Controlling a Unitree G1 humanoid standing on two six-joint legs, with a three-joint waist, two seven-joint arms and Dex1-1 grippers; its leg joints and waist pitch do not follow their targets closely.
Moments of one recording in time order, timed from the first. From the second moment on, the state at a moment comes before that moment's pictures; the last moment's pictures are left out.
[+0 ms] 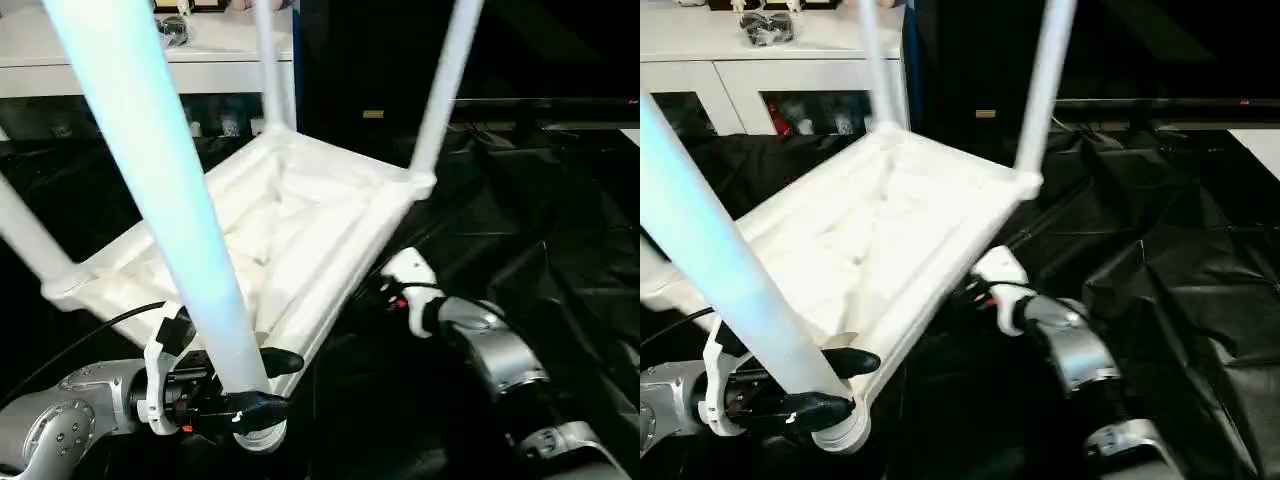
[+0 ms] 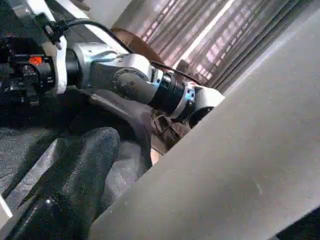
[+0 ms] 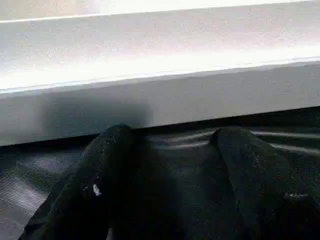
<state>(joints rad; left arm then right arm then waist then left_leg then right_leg) 0.02 0.60 -0.02 -0.21 -0.88 0.79 -1.28 -0.44 -0.20 0.21 0.57 0.01 0.15 0.73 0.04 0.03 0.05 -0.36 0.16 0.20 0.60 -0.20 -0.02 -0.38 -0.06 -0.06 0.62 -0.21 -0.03</state>
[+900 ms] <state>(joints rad) -0.07 0.50 -0.06 -0.07 -0.71 0.54 -1.27 -0.47 -0.16 0.20 0.62 0.03 0.03 0.79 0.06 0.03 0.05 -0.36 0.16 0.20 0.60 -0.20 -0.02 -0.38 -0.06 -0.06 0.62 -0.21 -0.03</state>
